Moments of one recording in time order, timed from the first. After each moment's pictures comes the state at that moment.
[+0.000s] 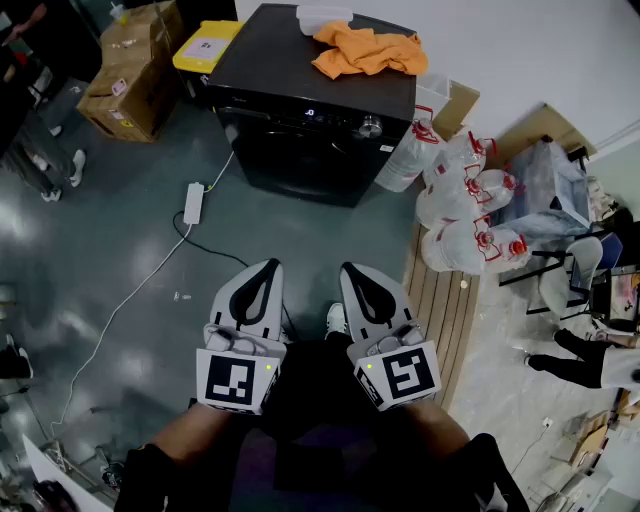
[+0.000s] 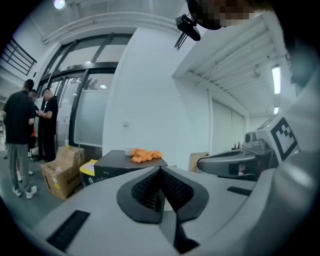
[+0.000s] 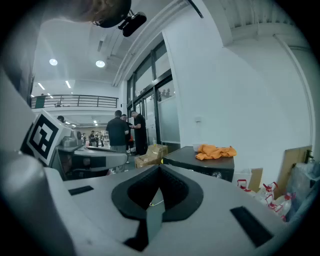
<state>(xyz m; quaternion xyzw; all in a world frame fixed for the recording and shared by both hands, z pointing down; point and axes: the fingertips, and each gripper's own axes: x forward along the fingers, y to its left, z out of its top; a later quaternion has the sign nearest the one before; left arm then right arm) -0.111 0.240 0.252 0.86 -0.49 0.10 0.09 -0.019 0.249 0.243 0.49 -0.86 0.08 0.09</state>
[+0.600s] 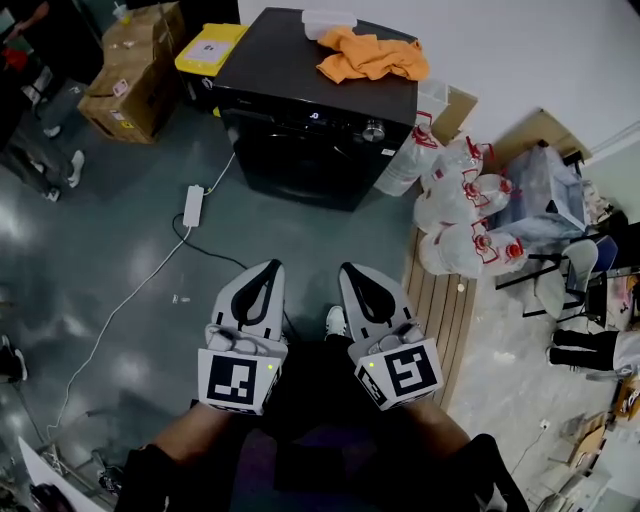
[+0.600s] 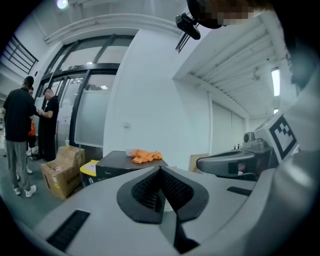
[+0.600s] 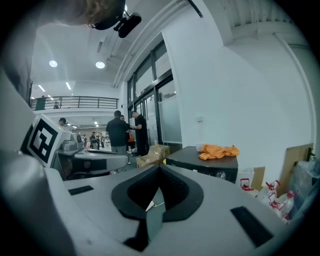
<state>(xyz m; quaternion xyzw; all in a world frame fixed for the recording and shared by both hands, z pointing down) -0.128 0.247 0.249 0.86 -0.49 0.09 0.09 -0.038 0.255 0.239 0.48 -0.87 0.09 0.08</state>
